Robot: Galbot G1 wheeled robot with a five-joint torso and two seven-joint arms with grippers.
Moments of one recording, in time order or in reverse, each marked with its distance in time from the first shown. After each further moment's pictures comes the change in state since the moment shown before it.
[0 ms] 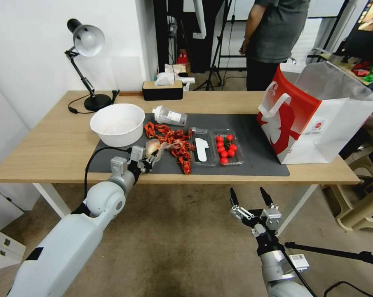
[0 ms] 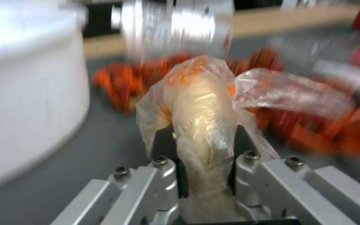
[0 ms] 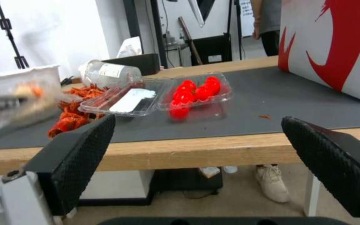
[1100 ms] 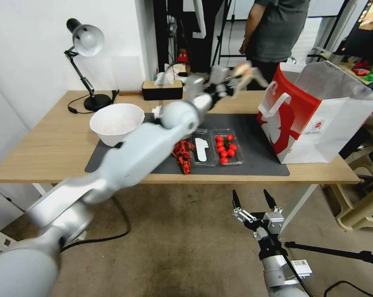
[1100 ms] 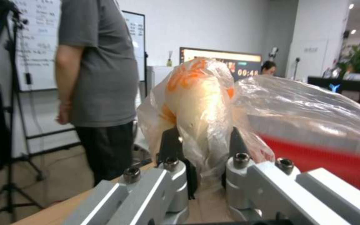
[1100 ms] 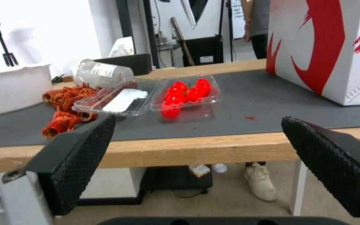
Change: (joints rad) left arm -0.915 -0.463 0.561 0.562 -0.346 -0.183 0.087; right arm -0.054 0.041 0.028 0.034 -0.062 -0.011 0.010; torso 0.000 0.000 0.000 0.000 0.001
